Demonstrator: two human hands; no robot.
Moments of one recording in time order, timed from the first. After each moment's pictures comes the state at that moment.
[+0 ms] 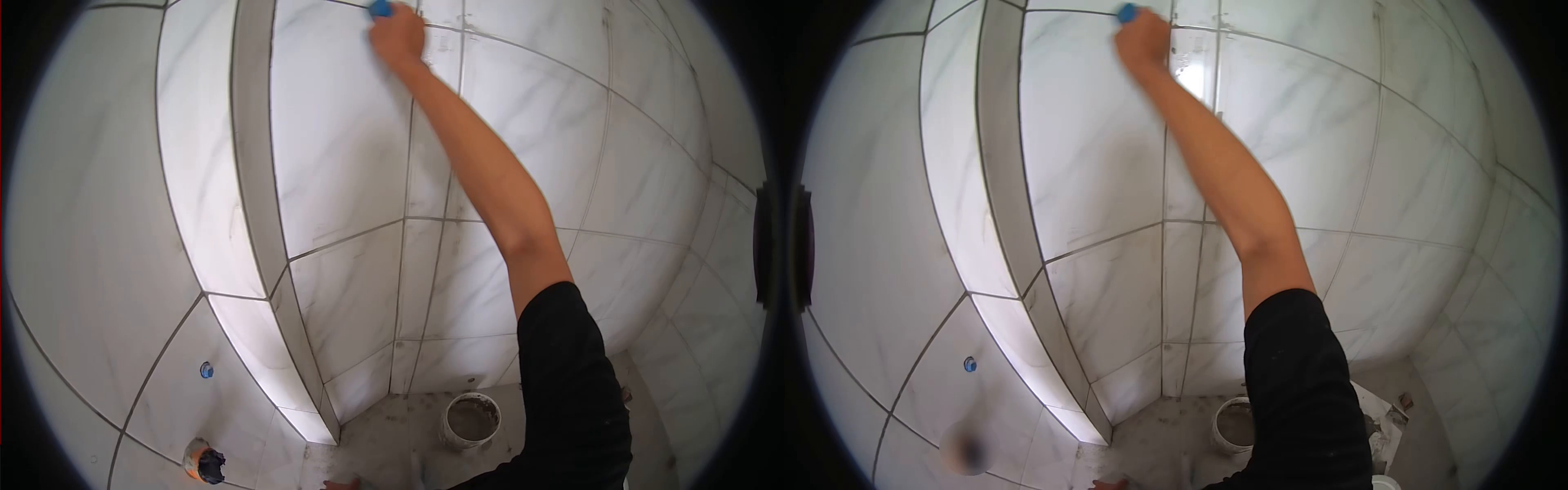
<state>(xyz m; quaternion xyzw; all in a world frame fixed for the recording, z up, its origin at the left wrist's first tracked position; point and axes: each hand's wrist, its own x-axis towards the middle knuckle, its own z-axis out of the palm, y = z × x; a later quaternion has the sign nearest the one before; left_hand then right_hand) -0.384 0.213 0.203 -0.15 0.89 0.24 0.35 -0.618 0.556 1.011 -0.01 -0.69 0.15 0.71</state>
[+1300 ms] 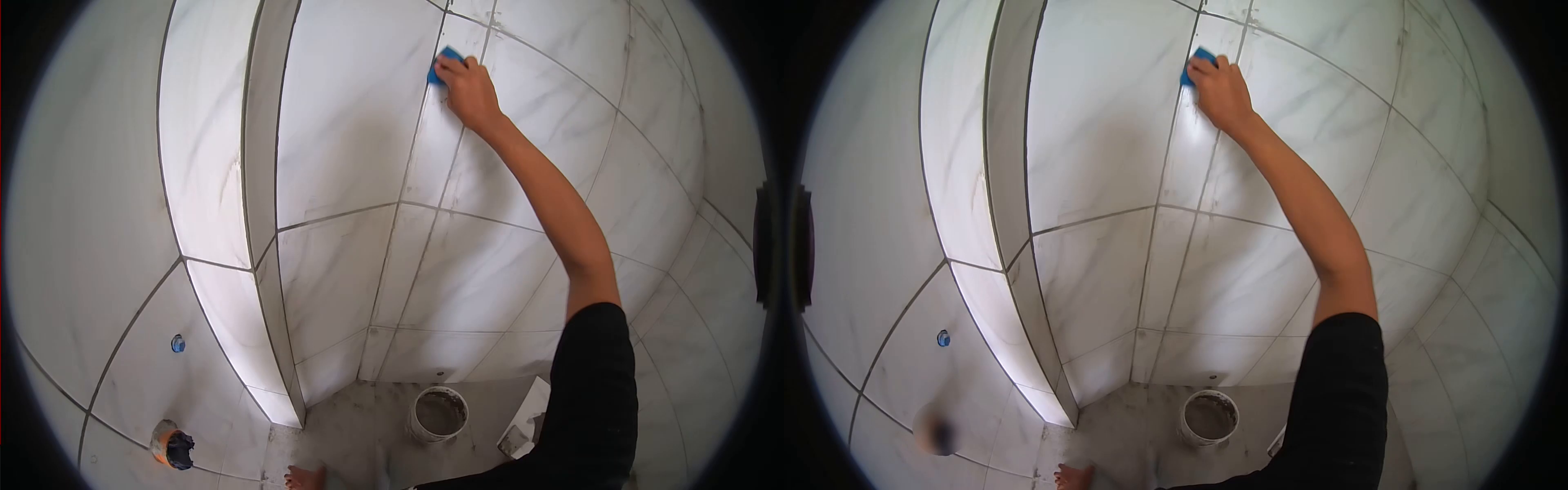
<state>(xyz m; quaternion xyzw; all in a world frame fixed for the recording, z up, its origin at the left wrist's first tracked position) -0.400 0.214 0.144 -0.12 0.89 0.20 0.40 -0.564 0.679 0.929 0.06 -0.74 -0.39 0.55</state>
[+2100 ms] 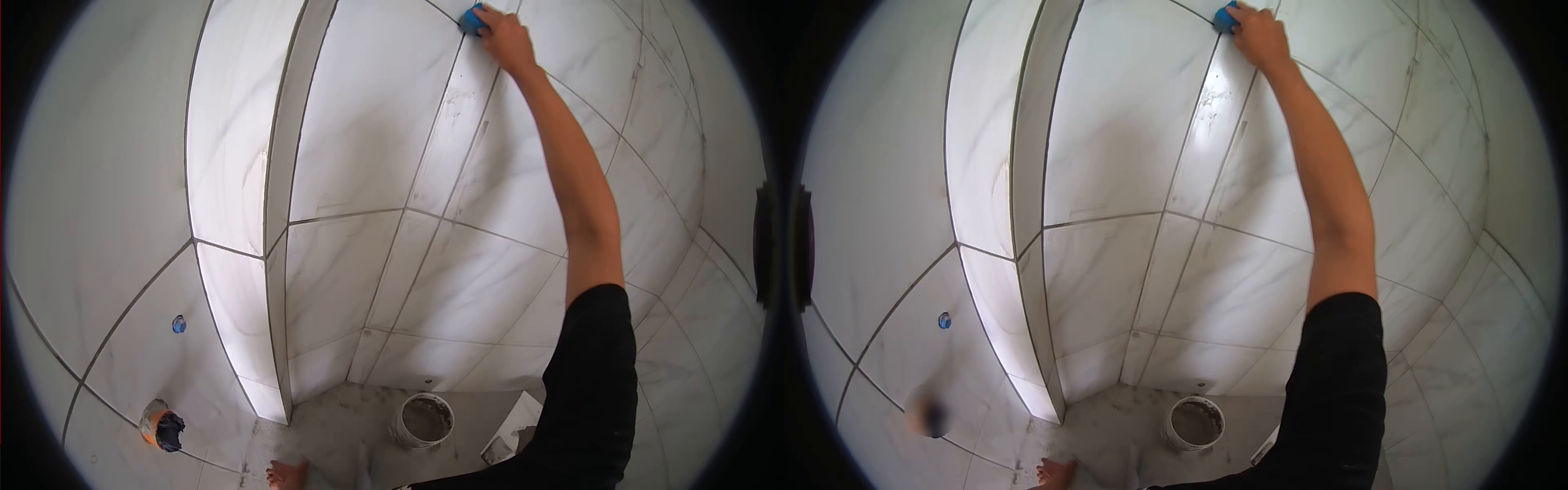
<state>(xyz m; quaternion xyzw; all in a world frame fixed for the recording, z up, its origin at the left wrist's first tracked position) -0.388 0.212 0.233 -0.18 0.87 0.27 0.37 -0.567 0.668 1.062 0.13 -0.66 -0.34 0.65</state>
